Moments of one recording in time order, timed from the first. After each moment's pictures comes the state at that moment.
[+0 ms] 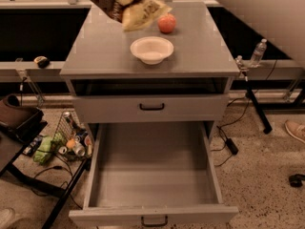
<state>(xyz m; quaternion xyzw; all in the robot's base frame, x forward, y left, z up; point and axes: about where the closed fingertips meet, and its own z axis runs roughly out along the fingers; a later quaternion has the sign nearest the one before) 0.689 0.050 1.071 -0.45 0.75 -0.07 0.49</state>
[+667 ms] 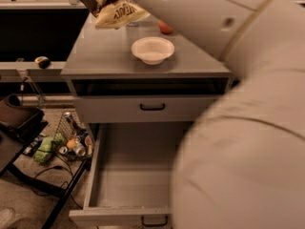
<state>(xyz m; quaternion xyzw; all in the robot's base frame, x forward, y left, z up) 0.765 0.125 1.042 -0.36 0.80 -0.09 0.47</state>
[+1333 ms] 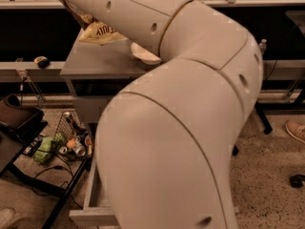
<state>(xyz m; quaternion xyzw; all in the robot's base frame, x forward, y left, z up) 0.785 0.164 0.979 -0.29 0.86 -0.12 0.39</state>
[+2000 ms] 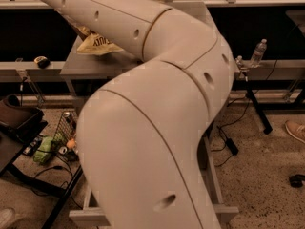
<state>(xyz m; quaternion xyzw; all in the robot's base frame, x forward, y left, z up) 0.791 0.185 0.937 -0.29 0.88 -0.13 0.35</state>
